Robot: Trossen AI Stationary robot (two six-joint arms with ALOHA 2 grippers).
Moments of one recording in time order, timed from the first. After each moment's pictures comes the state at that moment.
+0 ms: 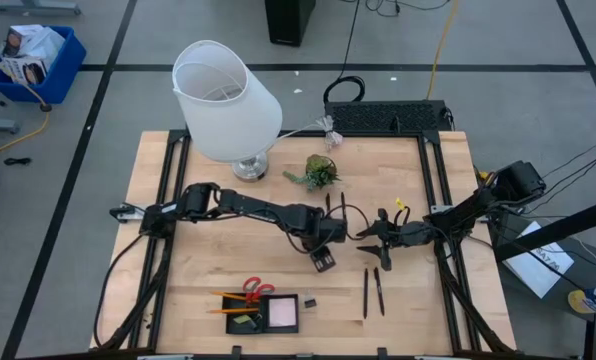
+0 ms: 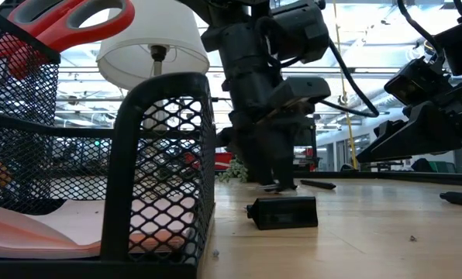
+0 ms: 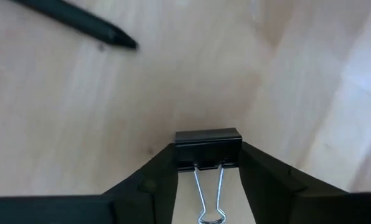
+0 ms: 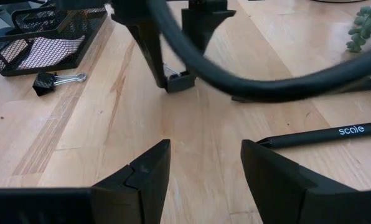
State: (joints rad) left arm -0.10 2.31 1.85 -0.81 0.11 -0.54; right arm 0.33 1.38 0.02 0.94 0.29 0.27
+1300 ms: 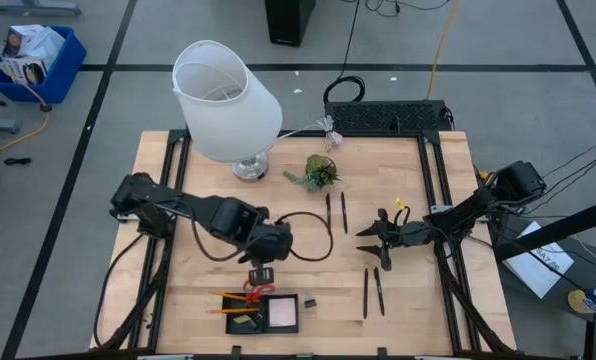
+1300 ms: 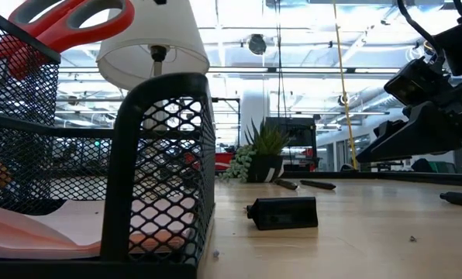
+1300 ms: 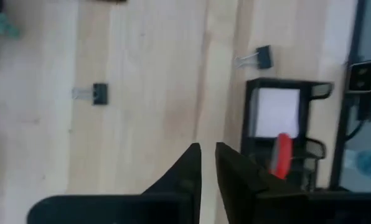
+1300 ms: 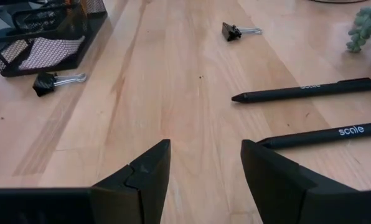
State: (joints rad) left arm -0.31 1.80 1.85 -1.32 -0.03 -0.42; right arm 0.33 1.38 0.02 0.94 0.29 0.27
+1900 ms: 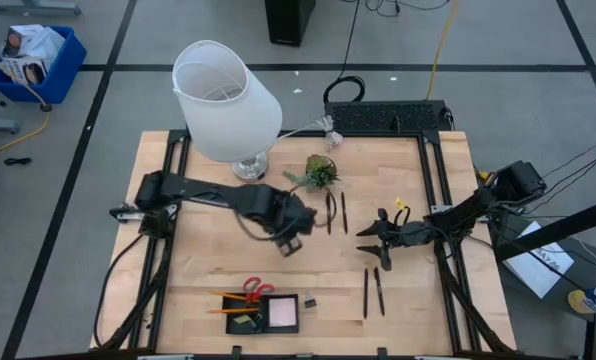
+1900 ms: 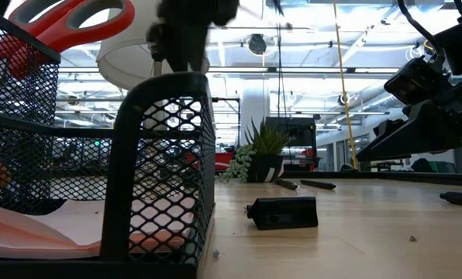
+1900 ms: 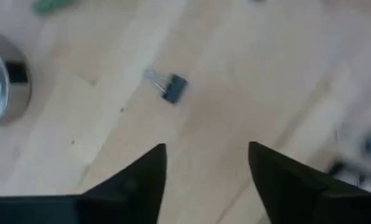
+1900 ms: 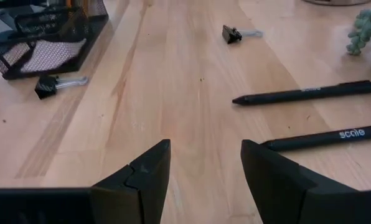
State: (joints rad) left arm -0.13 1.95 1.85 -1.33 -0.14 -0.72; right arm 0.33 1.38 0.02 0.94 0.29 0.27
